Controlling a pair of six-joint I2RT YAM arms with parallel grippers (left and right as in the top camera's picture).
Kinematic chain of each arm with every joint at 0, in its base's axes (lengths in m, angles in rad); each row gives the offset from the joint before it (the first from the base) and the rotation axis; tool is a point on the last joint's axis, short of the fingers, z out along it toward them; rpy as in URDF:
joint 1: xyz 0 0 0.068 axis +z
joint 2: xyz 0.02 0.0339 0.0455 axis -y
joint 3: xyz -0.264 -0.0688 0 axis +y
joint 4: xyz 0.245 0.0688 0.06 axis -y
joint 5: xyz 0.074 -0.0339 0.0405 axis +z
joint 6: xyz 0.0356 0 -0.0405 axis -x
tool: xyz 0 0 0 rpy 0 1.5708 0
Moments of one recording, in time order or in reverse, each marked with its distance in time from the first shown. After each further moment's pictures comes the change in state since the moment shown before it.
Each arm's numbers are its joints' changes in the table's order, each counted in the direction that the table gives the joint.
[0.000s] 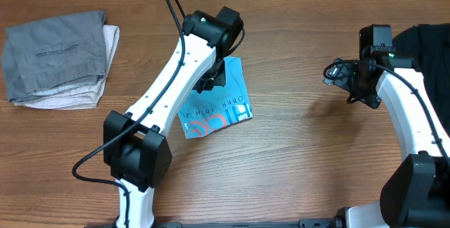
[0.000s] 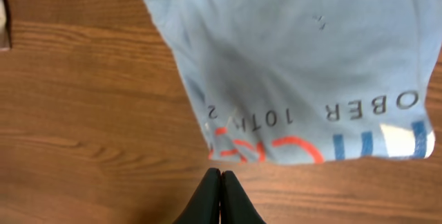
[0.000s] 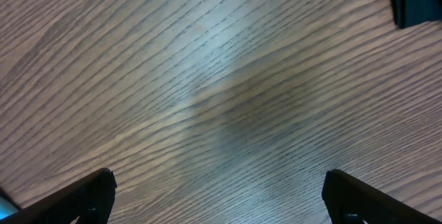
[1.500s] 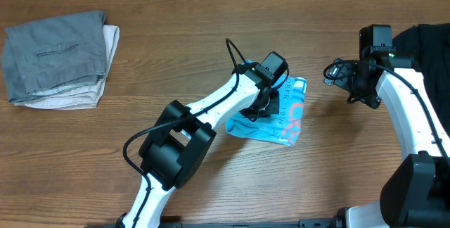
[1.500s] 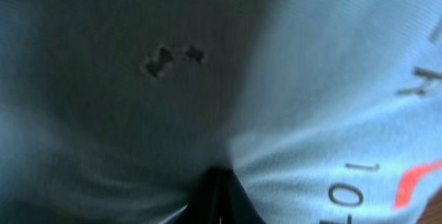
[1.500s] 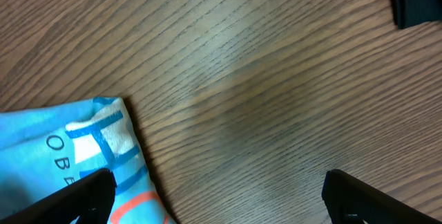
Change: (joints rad) left arm -0.229 -0.150 0.326 0.721 -0.415 0.114; right arm 0.000 0.000 0.000 0.000 0.000 0.000
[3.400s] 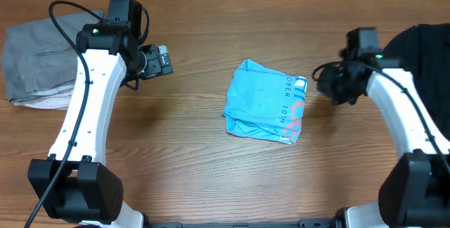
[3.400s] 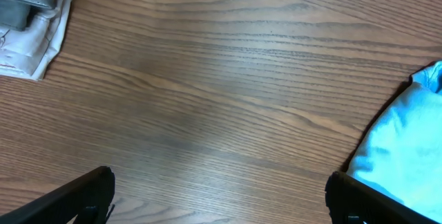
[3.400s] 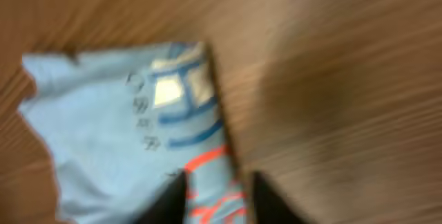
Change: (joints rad) left arm 0.650 0.469 0.011 -0.373 0.214 -0.320; right arm 0.050 -0.010 0.014 0.008 0.224 -0.007
